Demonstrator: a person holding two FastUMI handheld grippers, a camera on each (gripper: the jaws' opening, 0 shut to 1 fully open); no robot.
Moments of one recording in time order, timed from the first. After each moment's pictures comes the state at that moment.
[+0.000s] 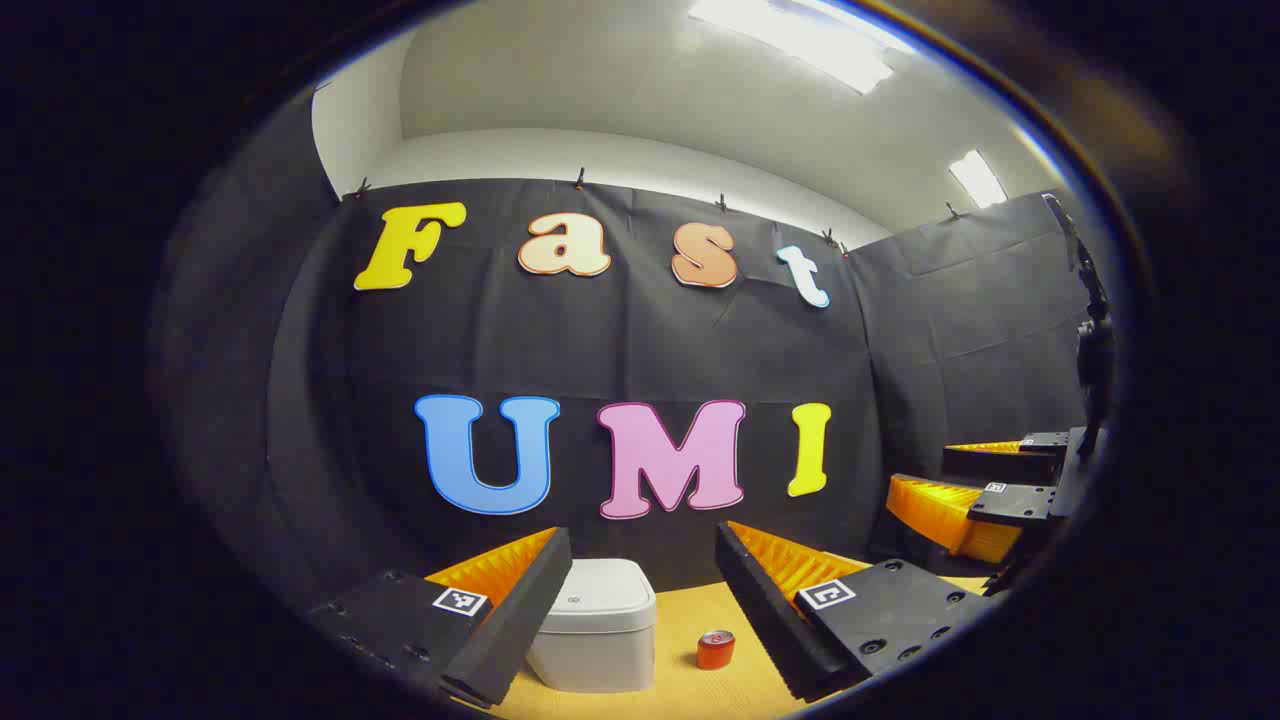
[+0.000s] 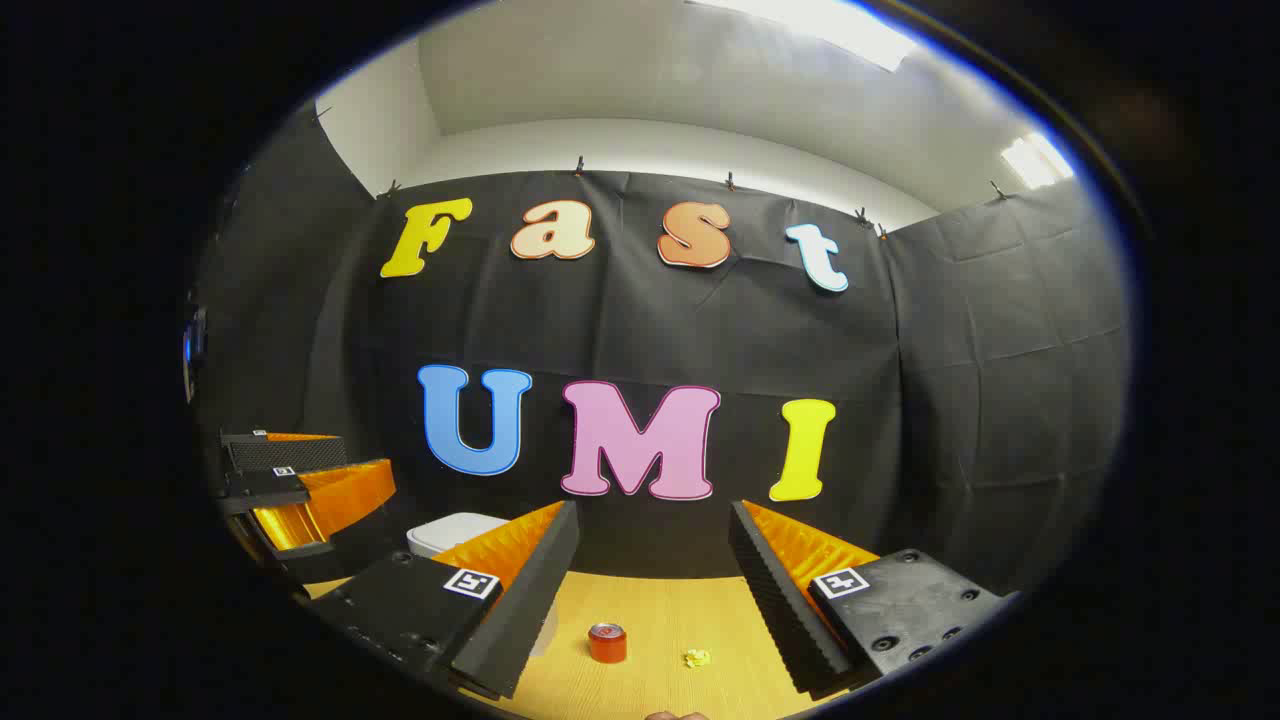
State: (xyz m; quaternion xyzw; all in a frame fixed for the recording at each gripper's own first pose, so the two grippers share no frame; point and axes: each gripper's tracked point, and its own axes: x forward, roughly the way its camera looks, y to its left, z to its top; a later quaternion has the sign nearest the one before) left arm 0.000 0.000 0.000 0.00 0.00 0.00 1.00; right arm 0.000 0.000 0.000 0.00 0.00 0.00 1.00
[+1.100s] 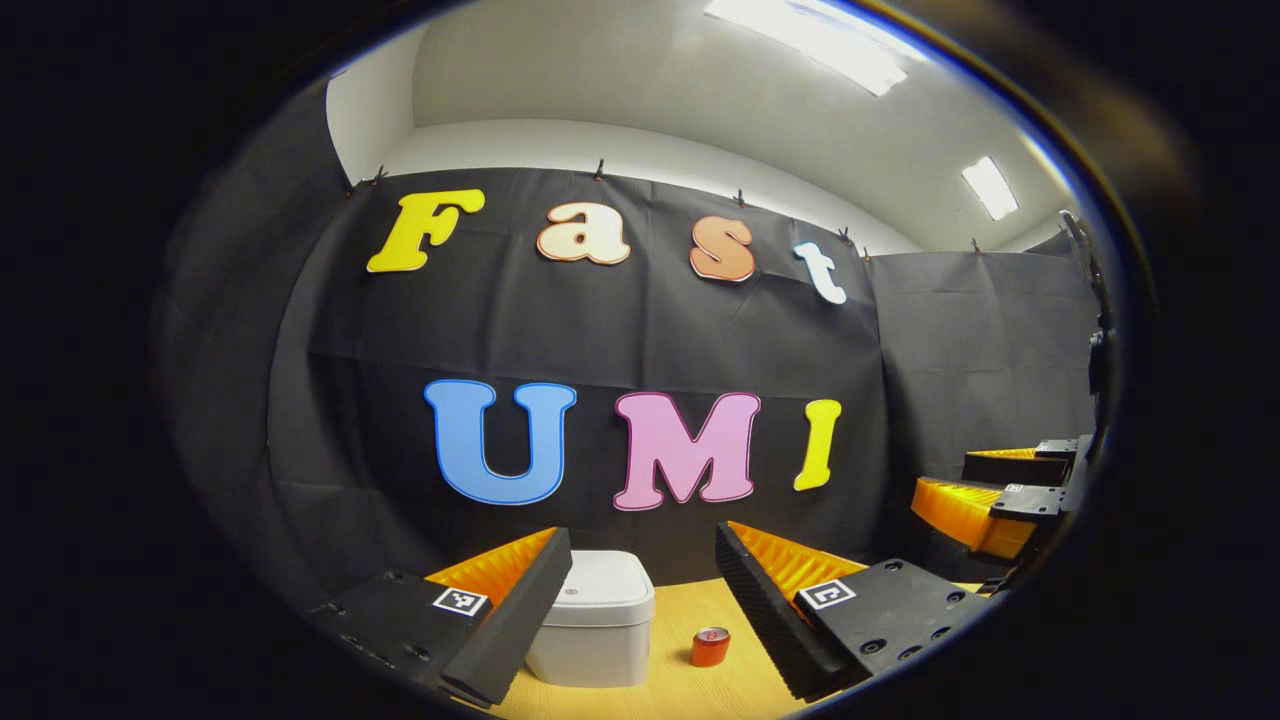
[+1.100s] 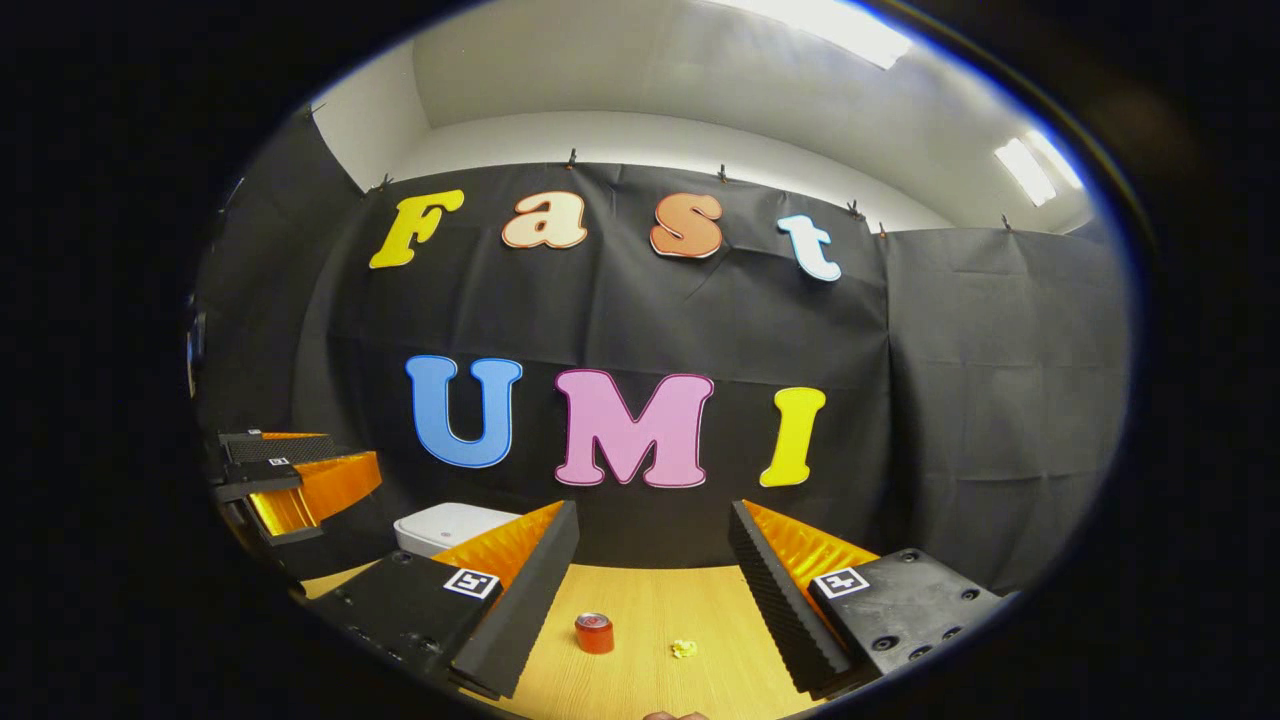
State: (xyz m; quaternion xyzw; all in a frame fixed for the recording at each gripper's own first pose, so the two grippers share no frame) left arm 0.004 0.026 -0.010 -0.02 0.01 0.00 1.00; right arm -0.007 0.009 -0.003 0.00 0.01 -0.02 1.00
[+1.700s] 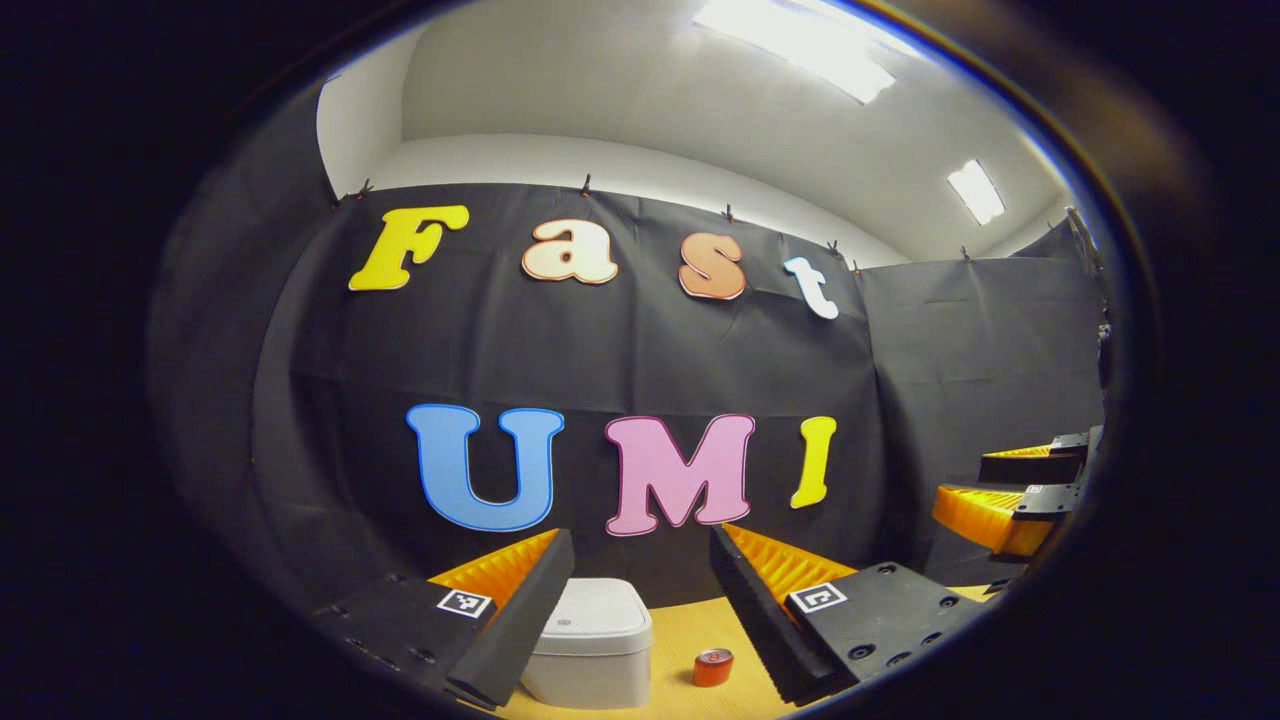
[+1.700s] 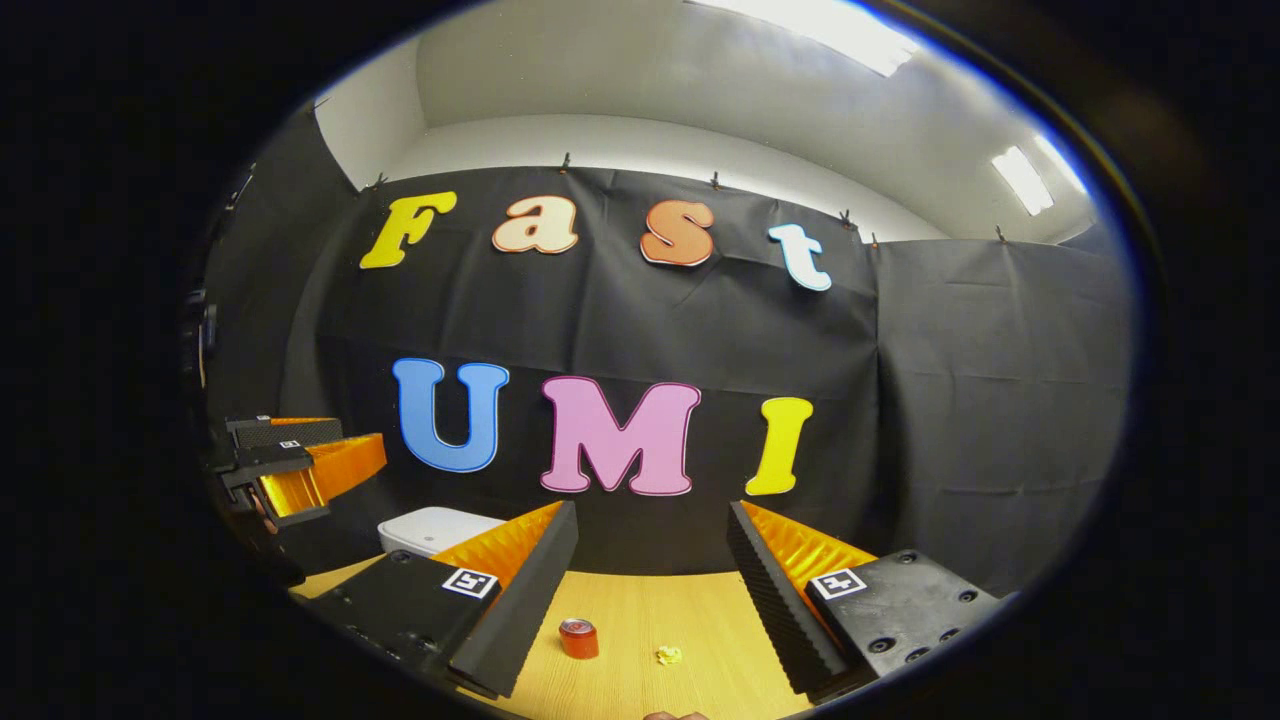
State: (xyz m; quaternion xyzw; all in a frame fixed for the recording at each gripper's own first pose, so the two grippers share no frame) left arm 0.045 0.029 0.006 0.00 -0.03 -0.02 1.00; right arm -0.001 -0.010 0.005 0.00 0.01 -0.04 1.00
